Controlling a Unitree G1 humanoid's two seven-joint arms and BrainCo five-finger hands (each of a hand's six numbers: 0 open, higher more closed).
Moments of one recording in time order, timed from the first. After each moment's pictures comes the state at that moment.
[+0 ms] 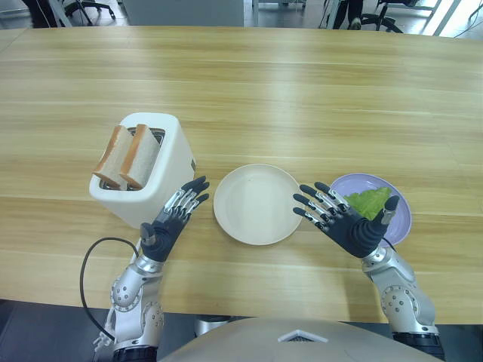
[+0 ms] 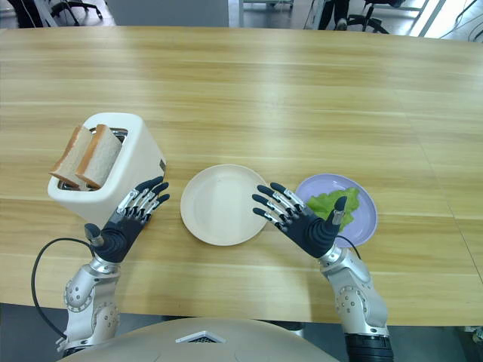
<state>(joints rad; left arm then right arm) 0.37 0.17 0.12 -0.07 -0.49 -0.49 -0.76 0.28 -0.22 -0.03 -0.17 0.76 0.16 0.97</state>
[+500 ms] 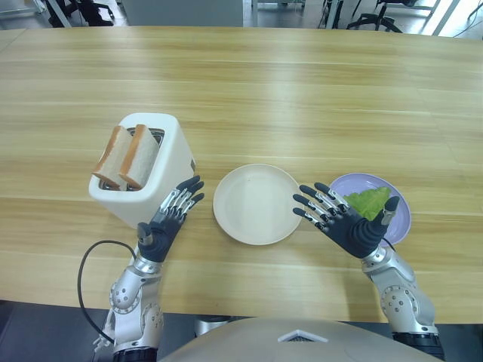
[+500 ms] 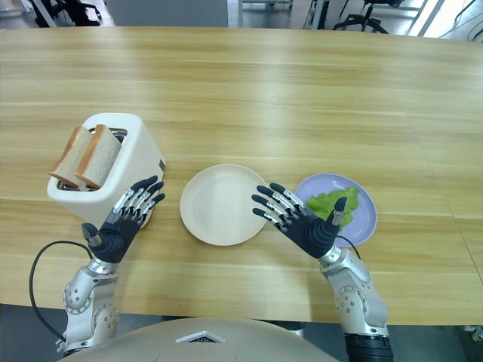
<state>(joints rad) 0.38 0.16 0.13 -0.07 -0.48 -0.50 -0.73 0.28 -0.22 -0.03 -0.17 0.76 0.16 0.99</state>
